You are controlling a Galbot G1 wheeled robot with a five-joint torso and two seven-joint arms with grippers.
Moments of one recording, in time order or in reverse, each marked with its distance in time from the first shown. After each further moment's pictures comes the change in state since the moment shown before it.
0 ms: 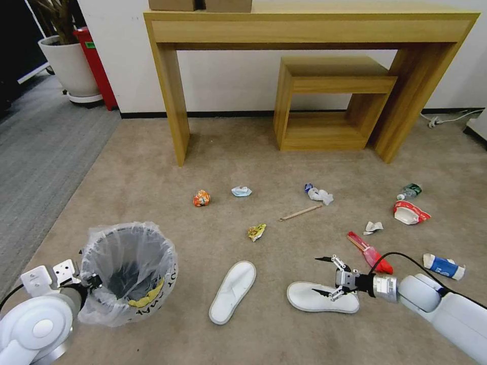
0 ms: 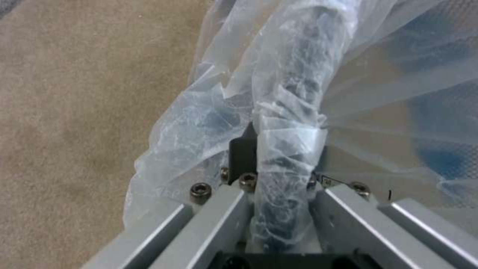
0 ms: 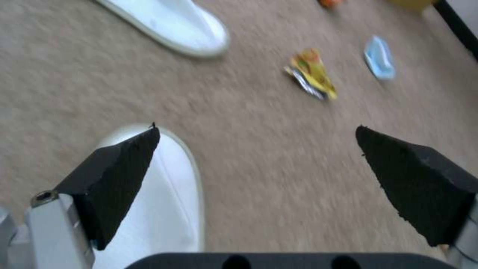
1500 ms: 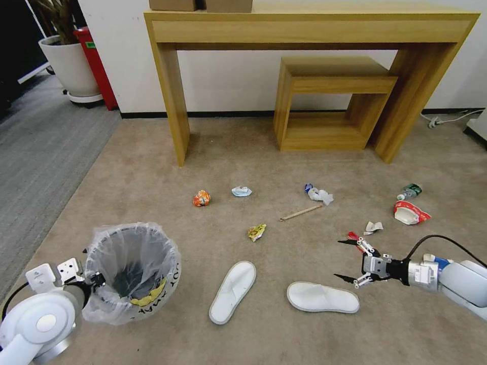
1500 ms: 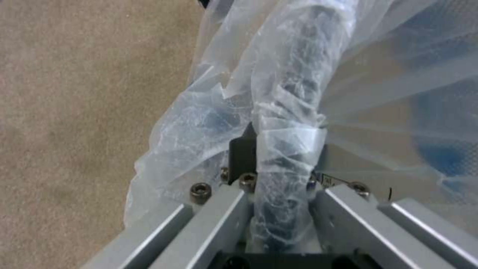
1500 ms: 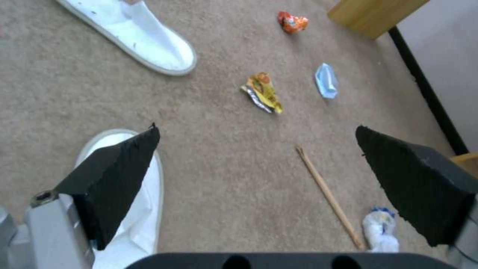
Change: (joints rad) left arm -0.020 0.002 0.003 0.000 -0.019 0.008 0.014; right arm -0.243 -0.250 0.280 0.327 0.036 -0.046 0.019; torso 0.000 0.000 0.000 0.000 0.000
